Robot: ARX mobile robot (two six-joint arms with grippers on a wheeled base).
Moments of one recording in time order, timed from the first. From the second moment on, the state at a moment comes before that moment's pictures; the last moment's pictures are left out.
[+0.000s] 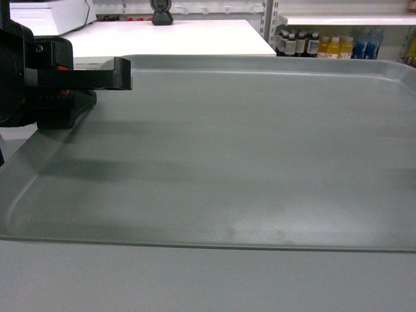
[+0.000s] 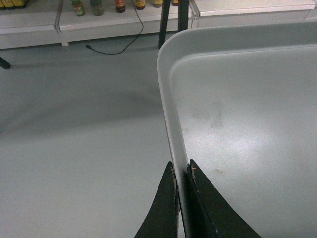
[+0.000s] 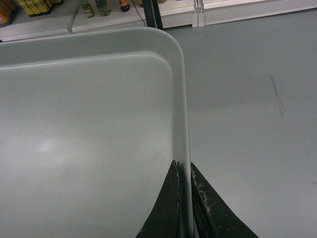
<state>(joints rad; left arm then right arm) -0.36 1.35 0.74 0.14 -0.17 -0.10 0.14 1.29 0.67 0.14 0.02 0.20</state>
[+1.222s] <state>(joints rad) -0.36 1.35 0.74 0.14 -0.17 -0.10 0.14 1.29 0.67 0.14 0.02 0.20</state>
